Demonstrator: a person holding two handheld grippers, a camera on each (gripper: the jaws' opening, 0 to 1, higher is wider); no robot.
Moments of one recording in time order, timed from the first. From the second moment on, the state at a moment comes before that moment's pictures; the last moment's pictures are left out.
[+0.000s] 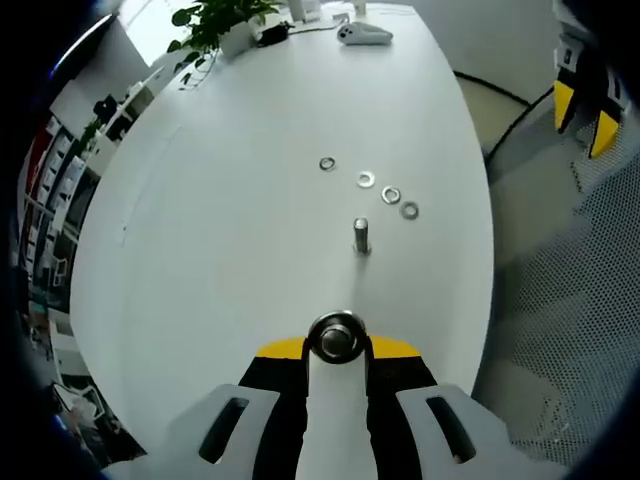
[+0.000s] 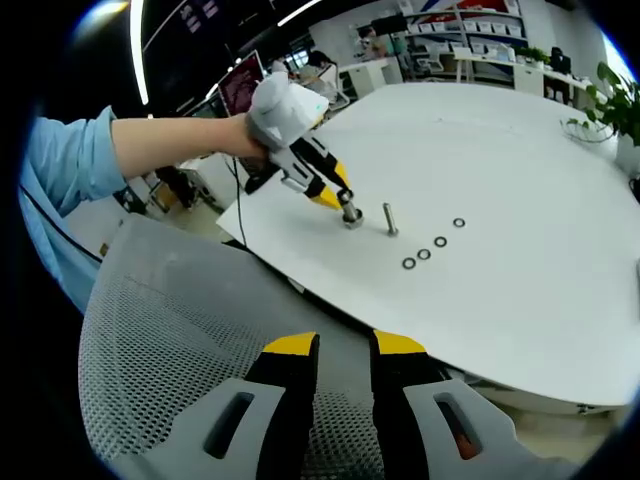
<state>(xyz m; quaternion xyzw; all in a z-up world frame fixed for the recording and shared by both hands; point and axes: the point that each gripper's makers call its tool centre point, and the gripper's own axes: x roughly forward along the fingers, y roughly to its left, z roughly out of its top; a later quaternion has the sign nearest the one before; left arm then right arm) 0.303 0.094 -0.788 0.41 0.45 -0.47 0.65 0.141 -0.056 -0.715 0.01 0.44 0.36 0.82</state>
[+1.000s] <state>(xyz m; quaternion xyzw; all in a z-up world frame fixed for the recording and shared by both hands) 0.299 0.094 -0.824 0.41 0.48 -0.47 0.62 0.141 -0.056 -0.716 0.01 0.44 0.36 0.82</state>
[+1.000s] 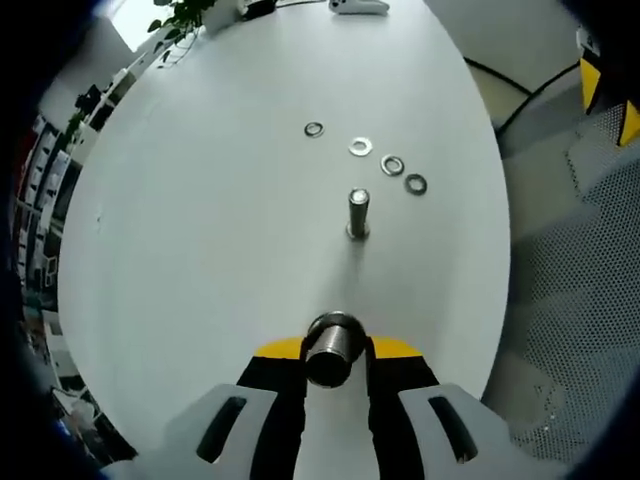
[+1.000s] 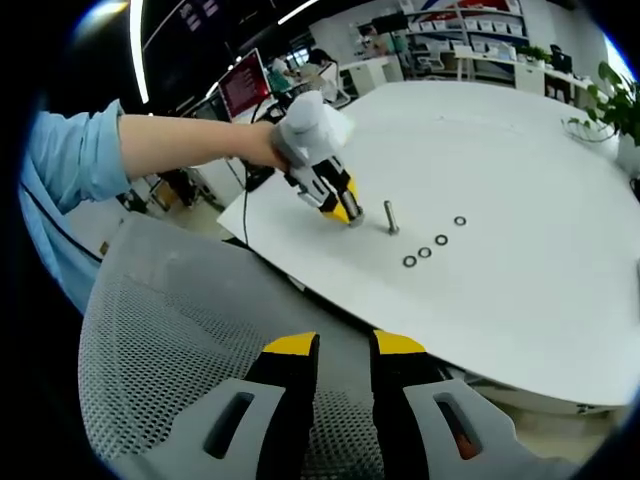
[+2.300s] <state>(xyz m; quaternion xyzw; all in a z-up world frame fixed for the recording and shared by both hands) 0.210 0.181 -0.613 0.06 0.23 -0.30 0.92 0.135 -0.056 -0.717 0.01 0.45 0.37 0.81</state>
